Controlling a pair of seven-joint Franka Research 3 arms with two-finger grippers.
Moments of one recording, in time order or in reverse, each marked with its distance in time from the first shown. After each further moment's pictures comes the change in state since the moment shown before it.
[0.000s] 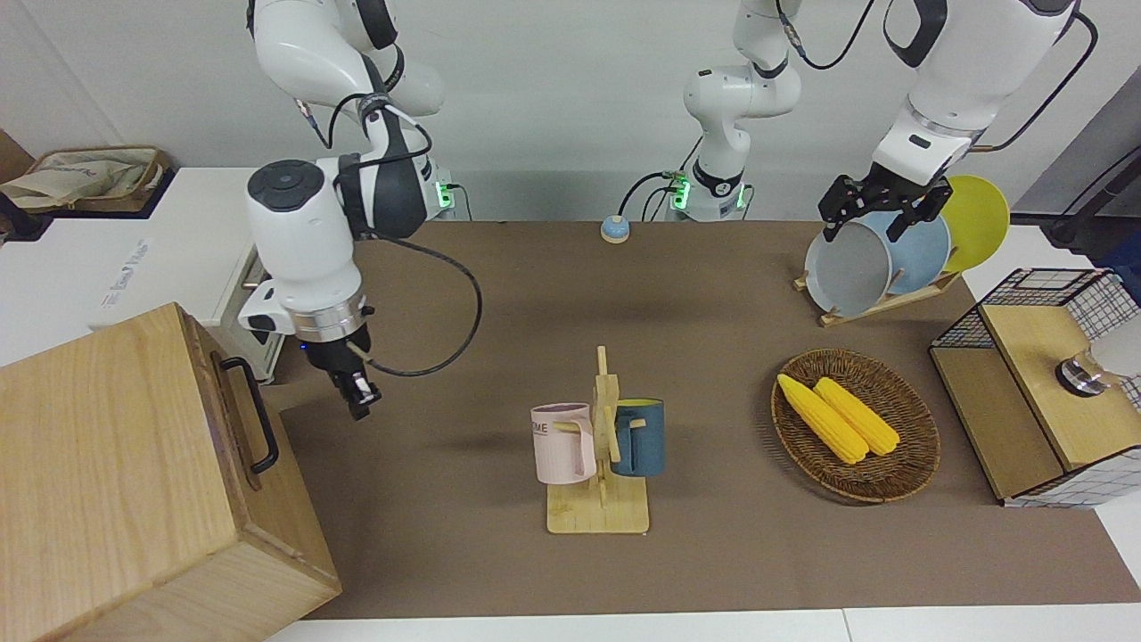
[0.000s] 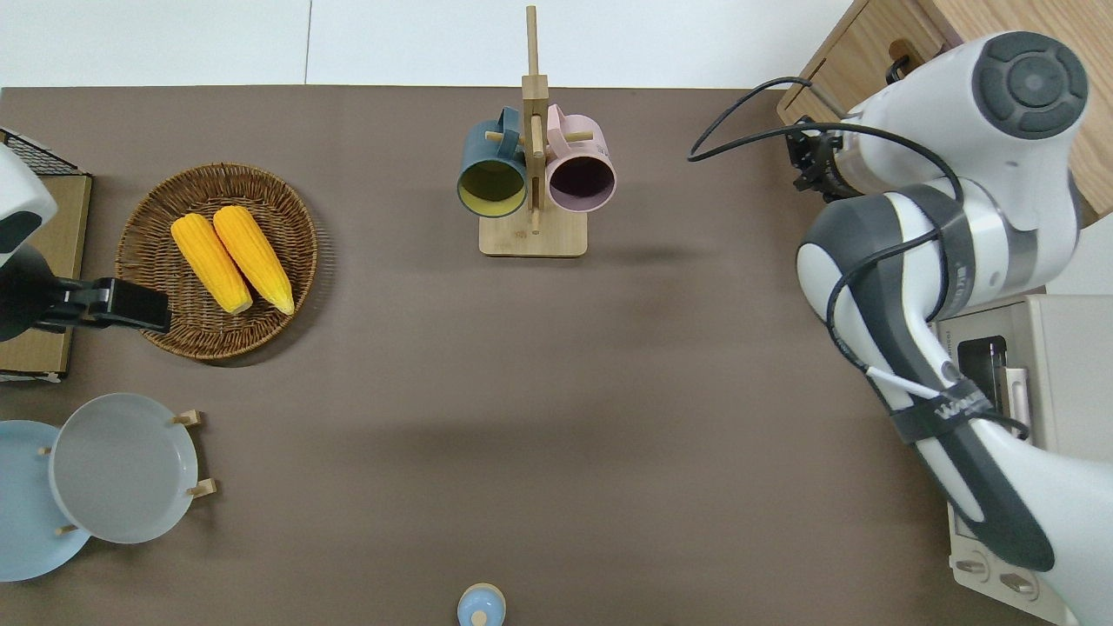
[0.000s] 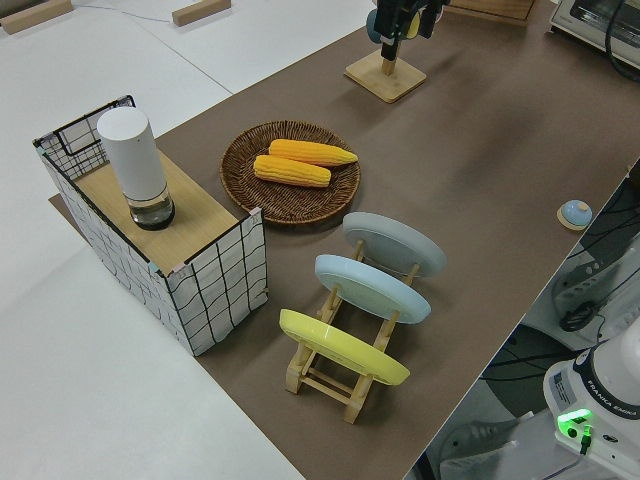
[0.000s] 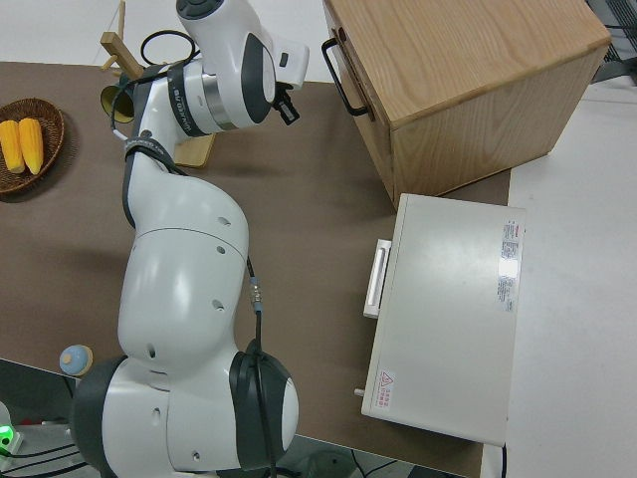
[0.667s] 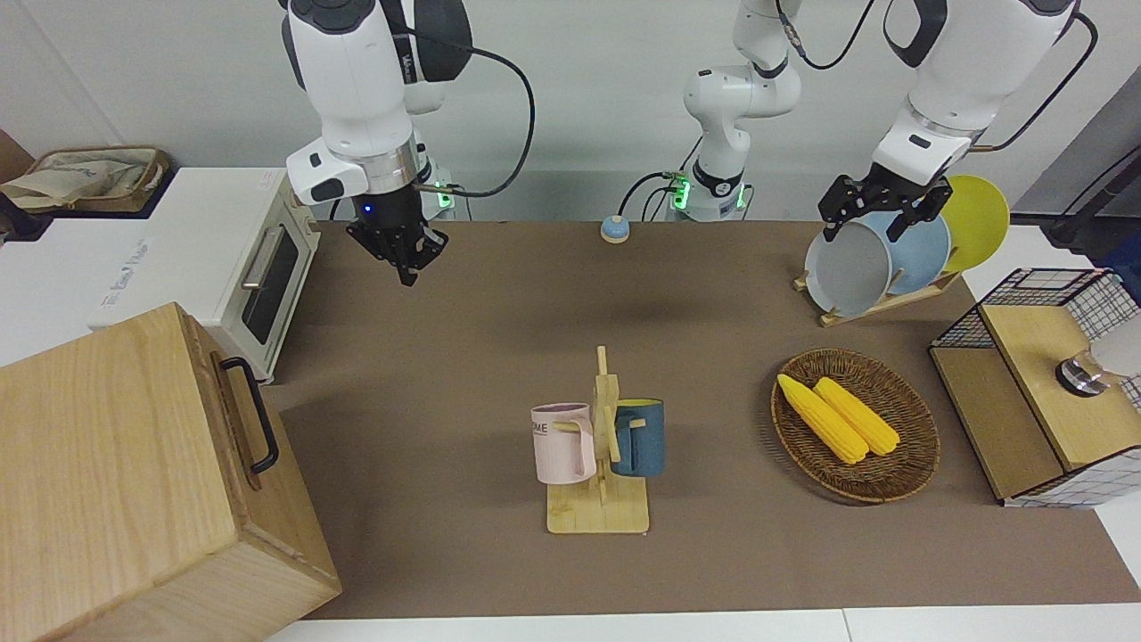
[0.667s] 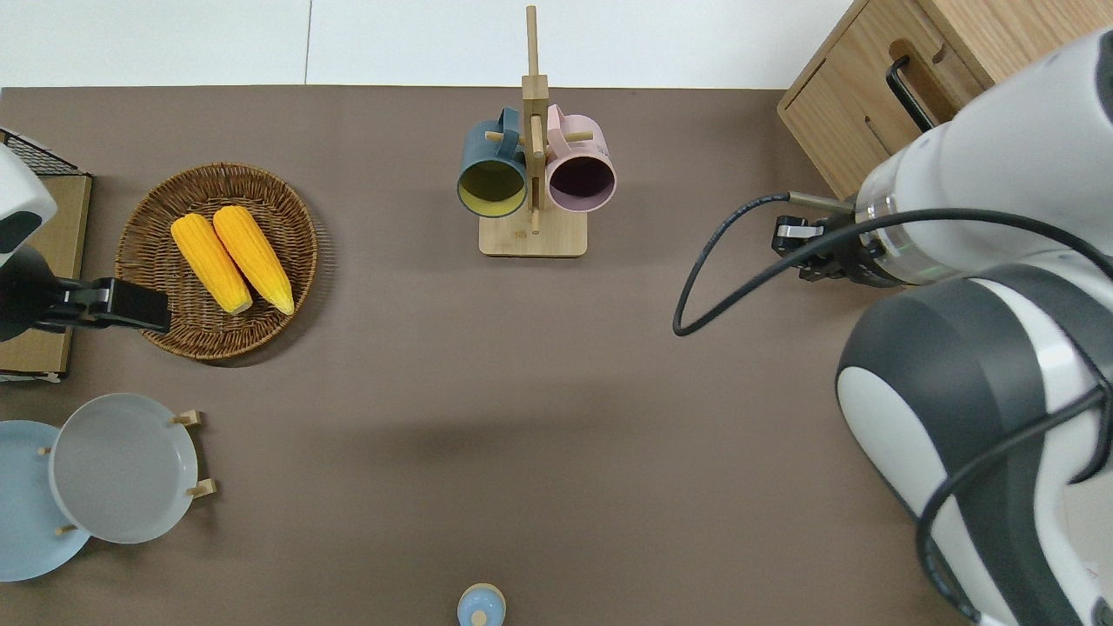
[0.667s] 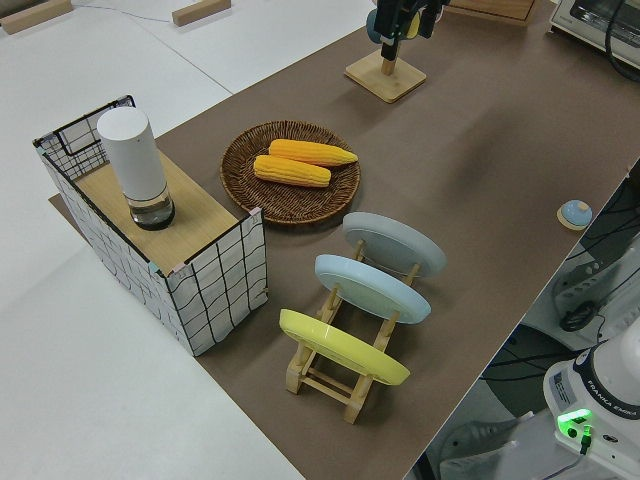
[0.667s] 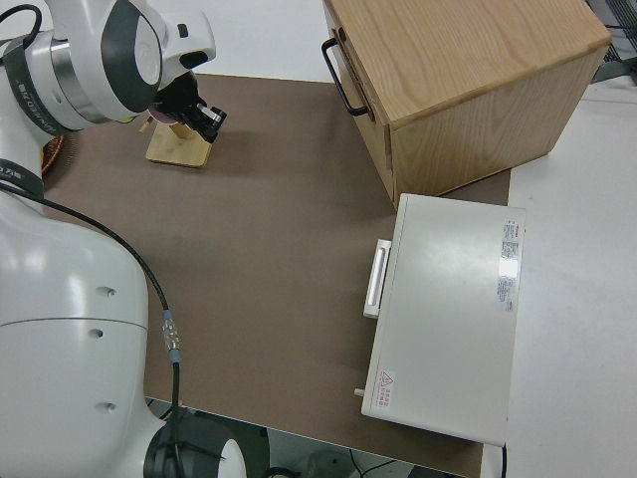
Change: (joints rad) left arm 0.000 0.000 0.000 0.000 0.000 0.000 0.000; right arm 0.088 -0.265 -0.018 -0.012 0.132 -0.390 -0.532
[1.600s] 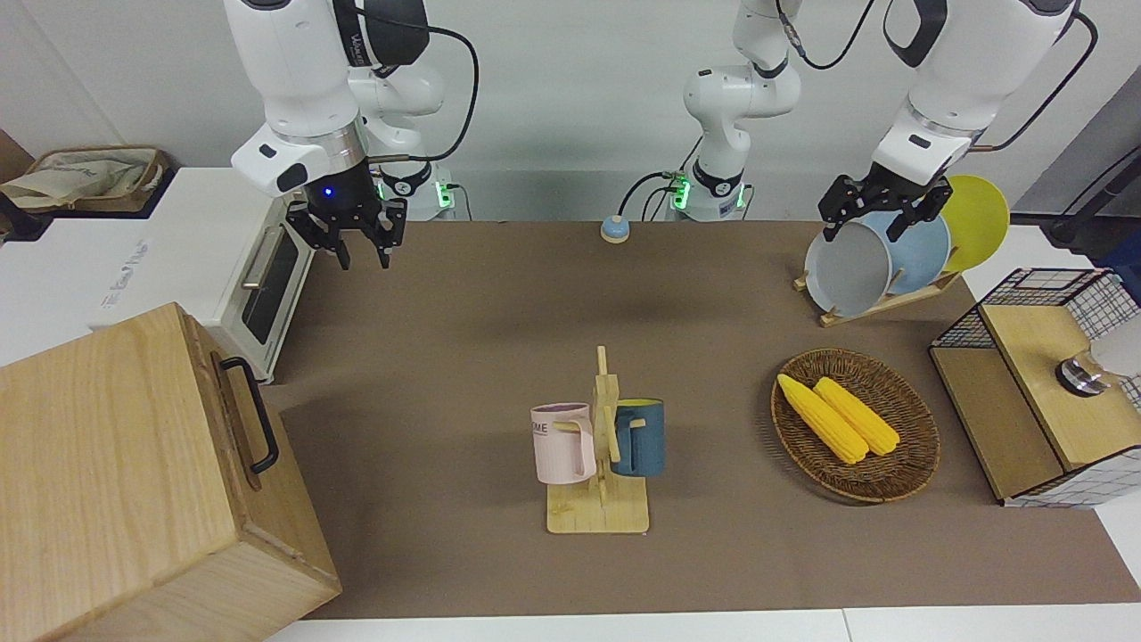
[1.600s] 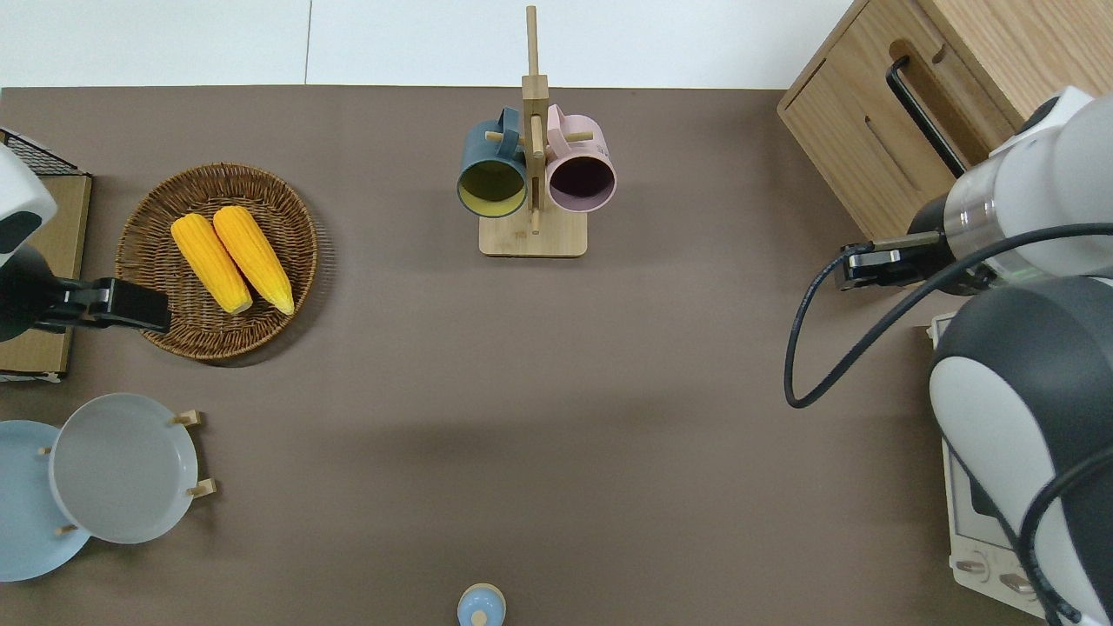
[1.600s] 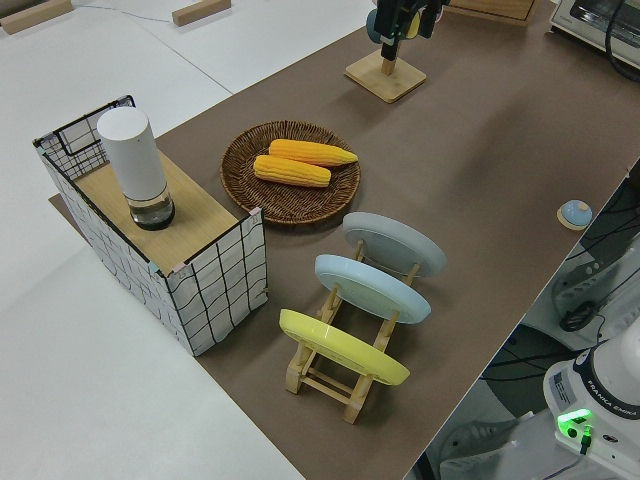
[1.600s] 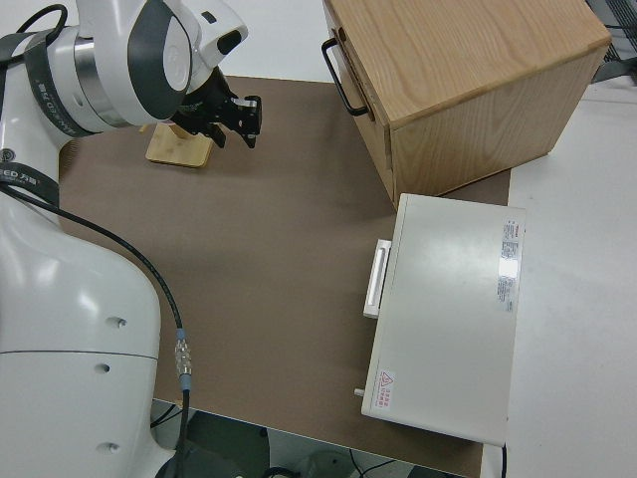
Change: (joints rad) left arm 0.000 0.000 0.000 0.000 0.000 0.000 0.000; right arm -0.087 -0.052 0.001 -0.045 0.009 -0.023 -0.413
